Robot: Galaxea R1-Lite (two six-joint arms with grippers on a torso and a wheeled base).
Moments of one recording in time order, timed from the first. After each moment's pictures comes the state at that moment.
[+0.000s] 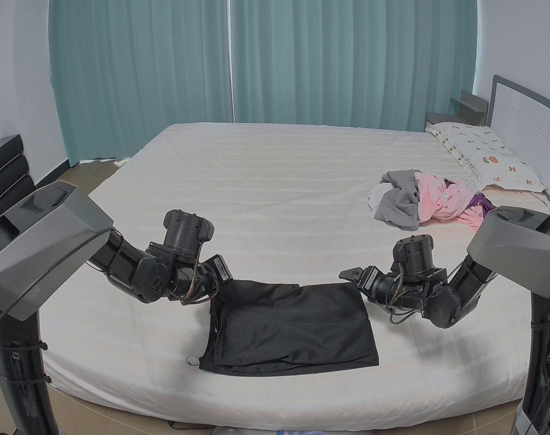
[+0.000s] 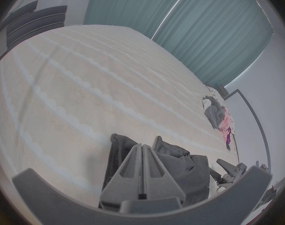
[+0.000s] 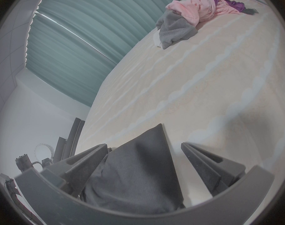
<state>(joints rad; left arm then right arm) -0.39 2.21 -1.13 -0.30 0.05 -0.79 0.37 2.32 -0.91 -0.81 0.10 0.86</state>
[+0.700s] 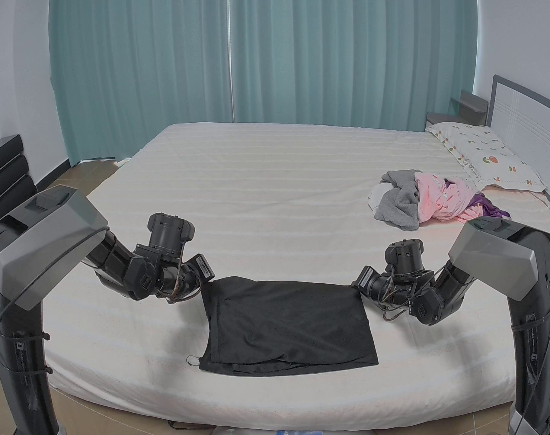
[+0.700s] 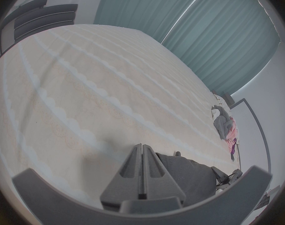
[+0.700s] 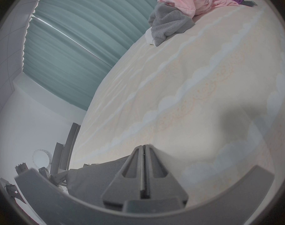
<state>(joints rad) -0.30 2.25 -1.12 -0.35 0.04 -0.79 0.33 2.48 -1.06 -0.82 0.10 0.87</state>
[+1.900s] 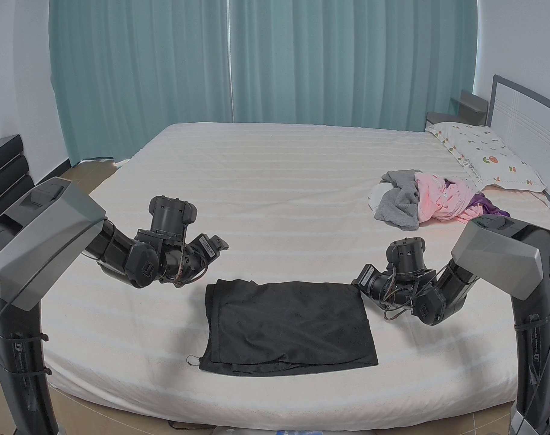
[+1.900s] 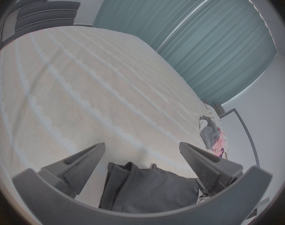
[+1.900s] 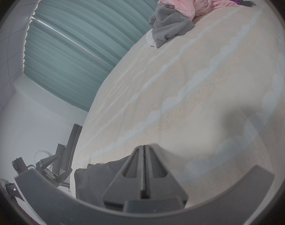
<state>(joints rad) -0.31 2.24 -1.21 -0.36 0.02 -0.86 0.34 2.45 -1.04 -0.83 0.09 0.89</state>
